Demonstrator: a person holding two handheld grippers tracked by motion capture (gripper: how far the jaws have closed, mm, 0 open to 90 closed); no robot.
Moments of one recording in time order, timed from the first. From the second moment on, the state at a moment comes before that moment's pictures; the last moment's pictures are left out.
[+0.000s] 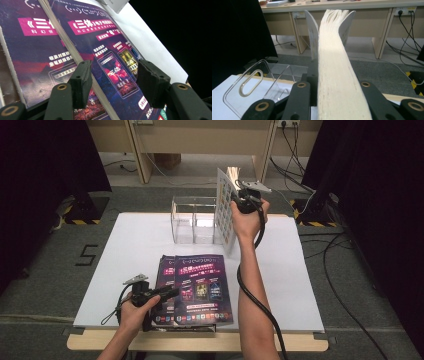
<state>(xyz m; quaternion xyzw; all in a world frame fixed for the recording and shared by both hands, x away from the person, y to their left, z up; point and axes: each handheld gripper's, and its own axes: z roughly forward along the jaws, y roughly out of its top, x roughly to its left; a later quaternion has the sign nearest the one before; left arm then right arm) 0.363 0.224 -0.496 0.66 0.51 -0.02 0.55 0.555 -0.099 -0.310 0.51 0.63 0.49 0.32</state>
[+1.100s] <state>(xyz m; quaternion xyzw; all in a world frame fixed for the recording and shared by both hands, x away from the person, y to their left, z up) 0.362 0.222 -0.497 0.66 0.51 -0.02 0.55 0.554 -0.102 -0.335 0.52 0.63 0.46 0.35</state>
